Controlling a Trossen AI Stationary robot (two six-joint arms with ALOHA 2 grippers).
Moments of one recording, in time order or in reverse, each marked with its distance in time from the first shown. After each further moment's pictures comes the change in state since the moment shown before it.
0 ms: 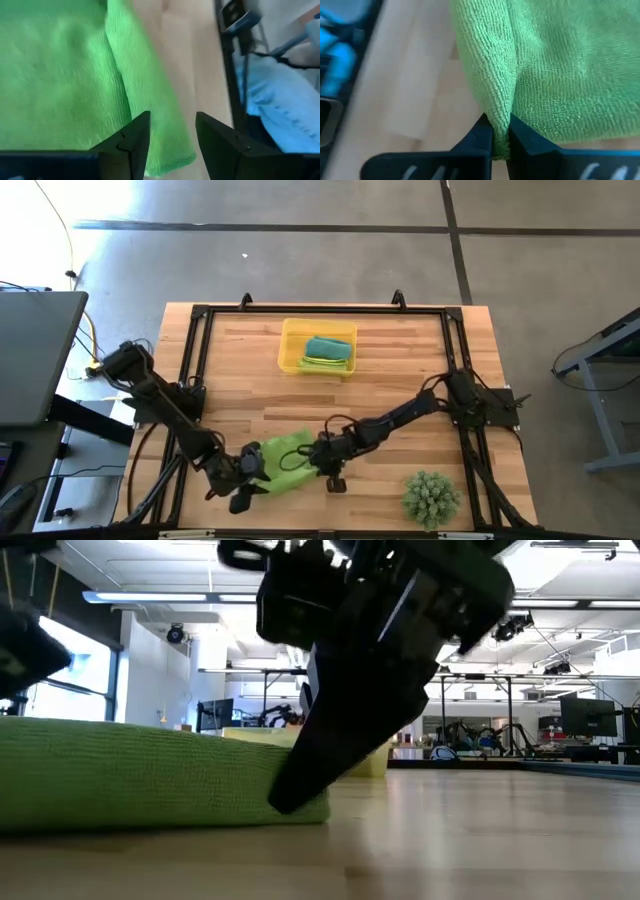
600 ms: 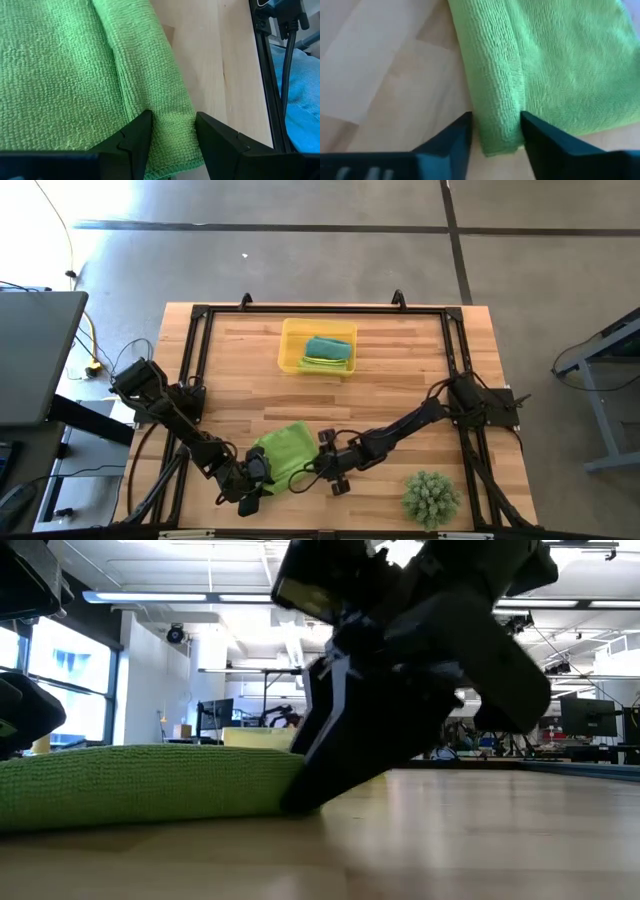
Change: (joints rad) left arm 0.011 0.199 0.003 0.108 0.004 -0.043; right arm 0.071 -0.036 -0.005 0.007 0.347 -0.262
